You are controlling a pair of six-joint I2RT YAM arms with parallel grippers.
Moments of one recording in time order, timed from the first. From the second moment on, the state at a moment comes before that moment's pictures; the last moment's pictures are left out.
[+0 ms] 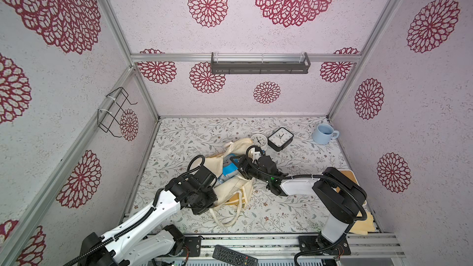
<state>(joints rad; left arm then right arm) -0.69 1.02 0.79 -1.05 0.16 -1.21 0.84 1.74 0.78 0.70 -0.17 1.37</state>
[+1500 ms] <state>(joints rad) -0.52 1.10 1.05 -1.26 0.01 -0.99 0.73 1.16 1.05 -0.32 -0.20 0.88</state>
